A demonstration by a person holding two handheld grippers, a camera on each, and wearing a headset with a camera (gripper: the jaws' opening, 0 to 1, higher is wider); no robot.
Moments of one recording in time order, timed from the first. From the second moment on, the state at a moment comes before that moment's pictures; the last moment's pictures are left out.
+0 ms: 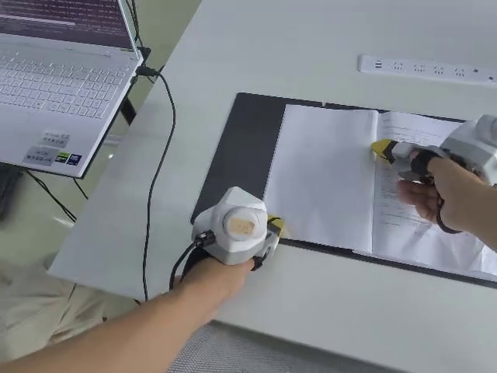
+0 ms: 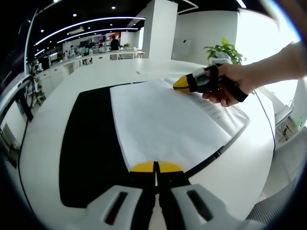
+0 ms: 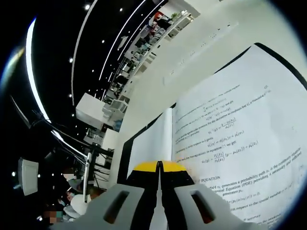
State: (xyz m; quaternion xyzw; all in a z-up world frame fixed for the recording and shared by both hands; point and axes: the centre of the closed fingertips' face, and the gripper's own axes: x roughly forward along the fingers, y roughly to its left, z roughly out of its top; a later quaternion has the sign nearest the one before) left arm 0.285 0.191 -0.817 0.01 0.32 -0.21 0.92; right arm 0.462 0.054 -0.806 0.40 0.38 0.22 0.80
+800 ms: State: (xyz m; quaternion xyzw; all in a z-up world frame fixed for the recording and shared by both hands) left arm 0.284 0.190 -0.817 0.02 0.32 -0.21 0.92; right arm 0.533 0.055 -0.809 0.49 0.36 0.16 0.78
